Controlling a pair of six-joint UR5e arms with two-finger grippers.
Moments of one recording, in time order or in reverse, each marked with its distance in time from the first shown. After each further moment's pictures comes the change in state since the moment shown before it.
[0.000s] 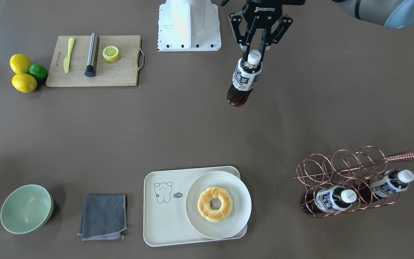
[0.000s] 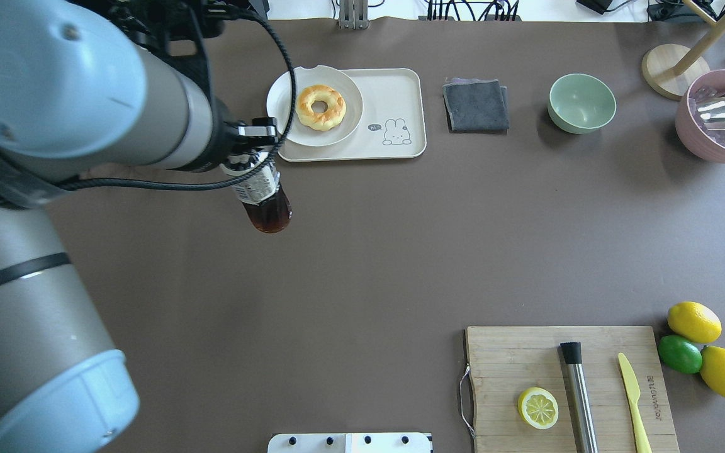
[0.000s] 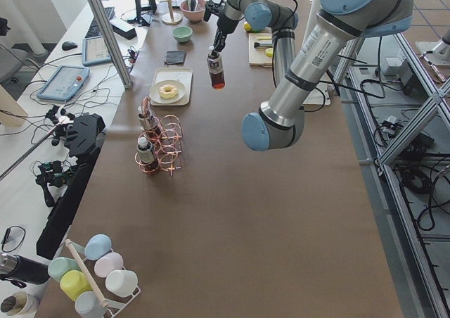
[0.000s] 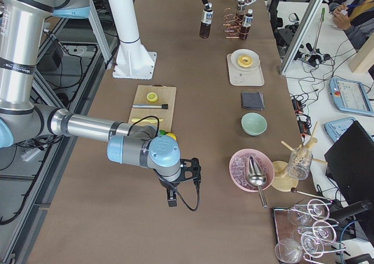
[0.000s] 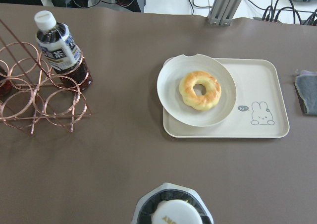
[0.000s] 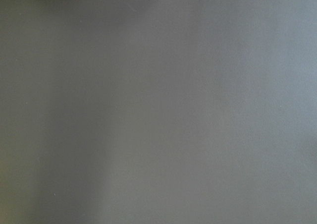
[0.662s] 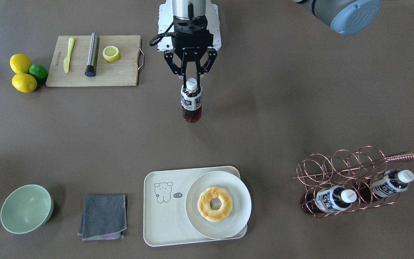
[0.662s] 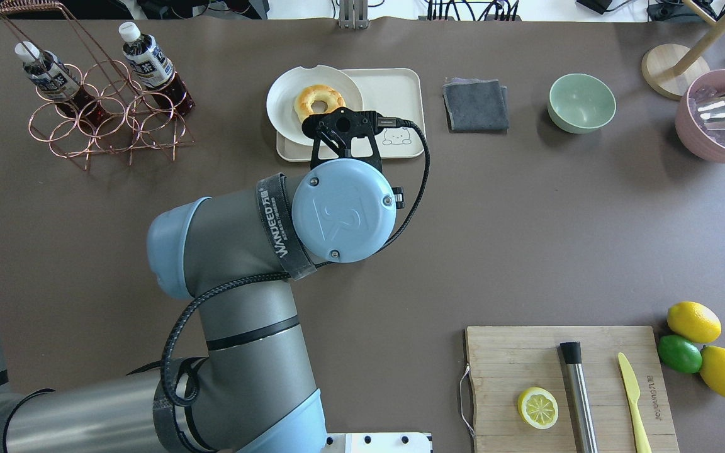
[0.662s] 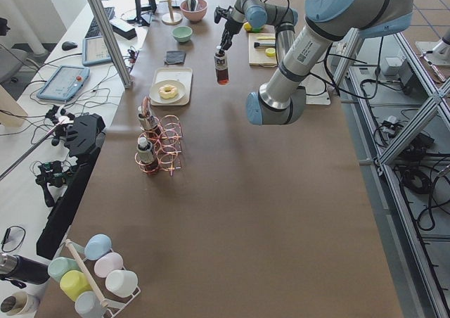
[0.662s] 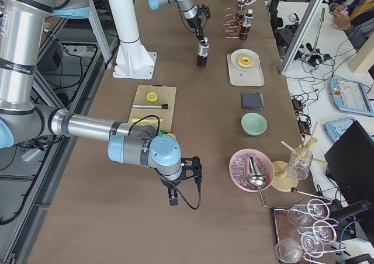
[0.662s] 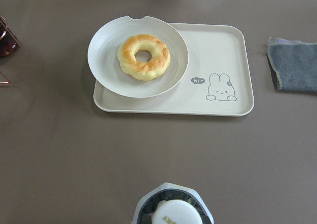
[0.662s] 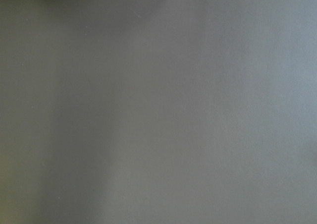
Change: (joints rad) left arm 0.206 -0.125 0.373 -0.218 0.191 -0.135; right arm 0.000 0.004 0.004 0.001 0.009 0.000
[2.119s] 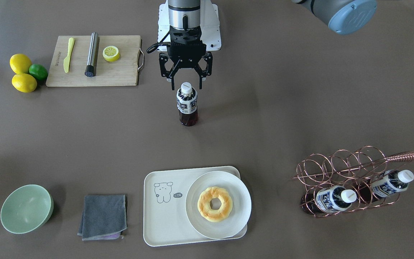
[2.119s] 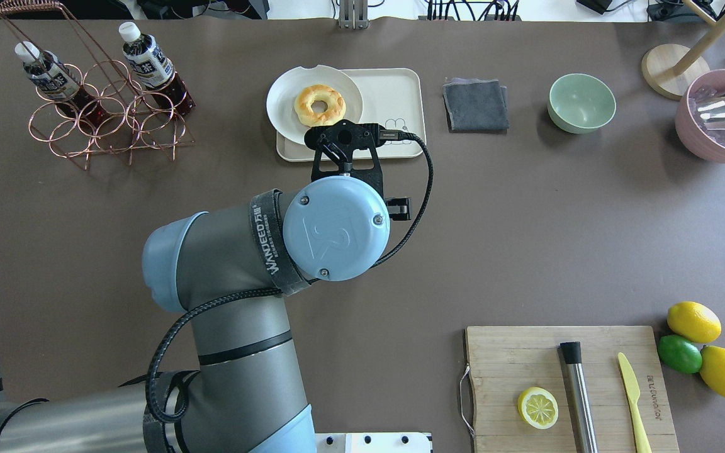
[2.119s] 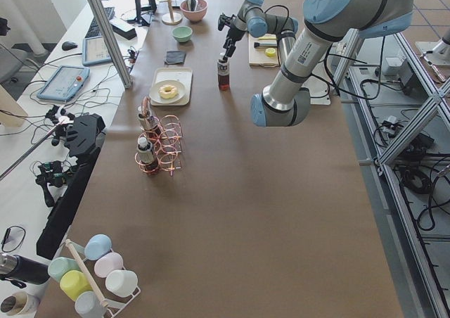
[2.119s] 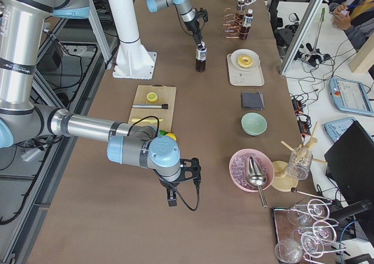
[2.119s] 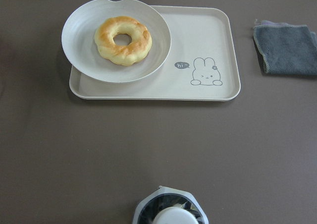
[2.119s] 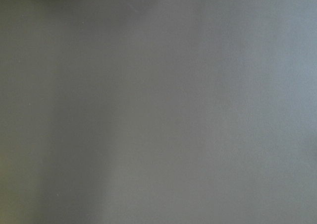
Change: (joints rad) left arm 0.024 0.023 -0.011 -0.056 0.010 0.010; right arm 0.001 -0.005 -0.004 -0.001 0.000 0.004
